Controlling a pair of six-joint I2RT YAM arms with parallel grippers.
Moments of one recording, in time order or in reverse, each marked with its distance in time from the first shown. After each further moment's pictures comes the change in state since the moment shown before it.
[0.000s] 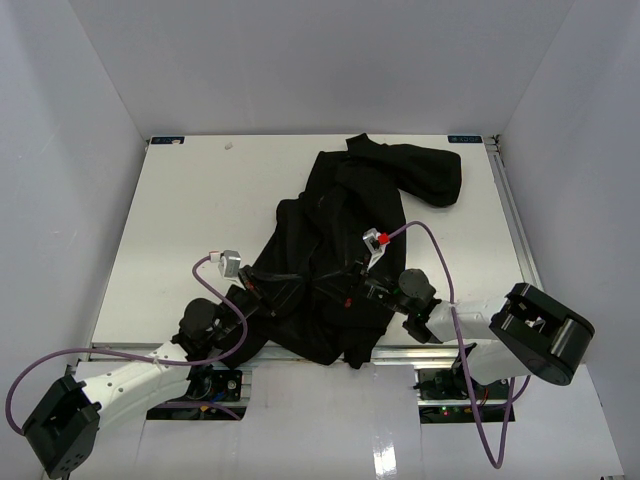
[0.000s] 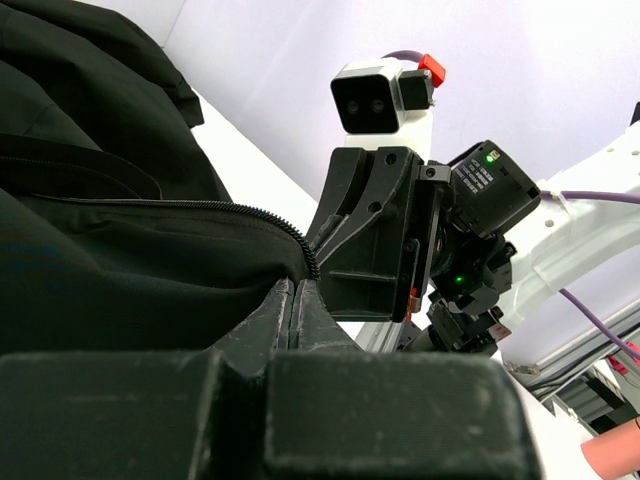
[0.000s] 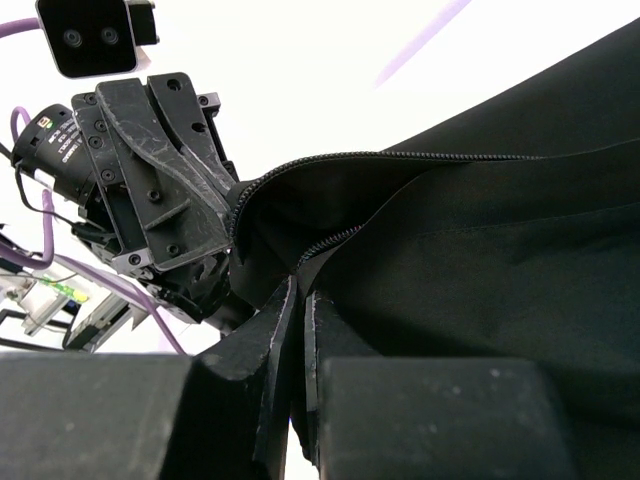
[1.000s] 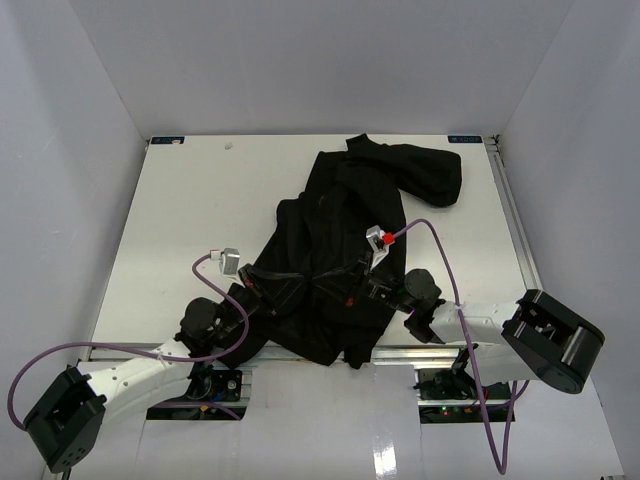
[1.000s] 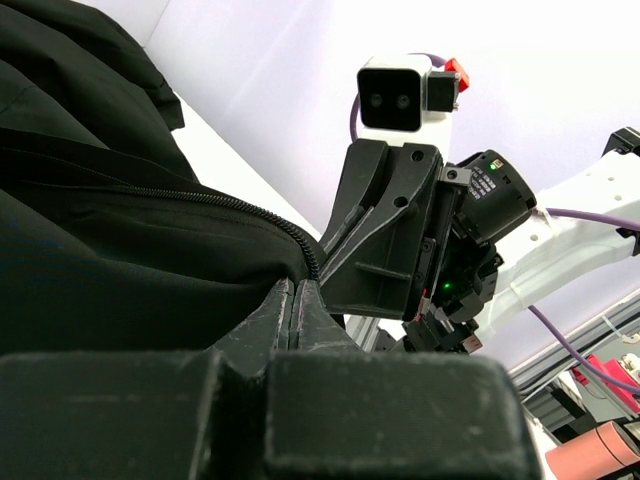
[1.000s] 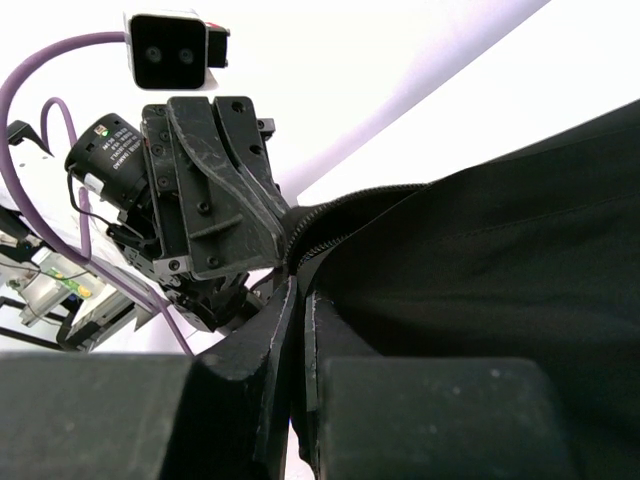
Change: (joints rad) left arm 0.000 0.061 0.000 0.083 0.006 -0.074; right arm 0.015 -0.066 0.018 -0.002 -0.019 -0.040
